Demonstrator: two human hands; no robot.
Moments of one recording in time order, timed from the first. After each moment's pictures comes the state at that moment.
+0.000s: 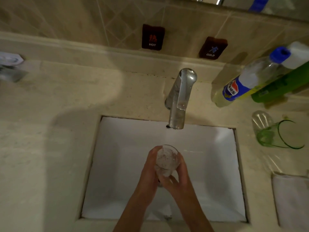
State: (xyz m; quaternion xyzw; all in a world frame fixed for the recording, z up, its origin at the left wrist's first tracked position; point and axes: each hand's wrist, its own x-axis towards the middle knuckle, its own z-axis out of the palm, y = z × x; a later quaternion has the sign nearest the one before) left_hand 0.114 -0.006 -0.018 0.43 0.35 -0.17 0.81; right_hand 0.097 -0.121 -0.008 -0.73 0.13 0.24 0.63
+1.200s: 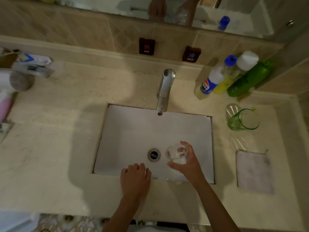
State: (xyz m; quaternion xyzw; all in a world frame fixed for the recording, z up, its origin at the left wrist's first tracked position) left_hand -0.007 -0.015 -0.007 0.97 0.12 -0.15 0.13; right_hand 0.081 -0.212 0.035 -0.82 0.07 0.23 0.51
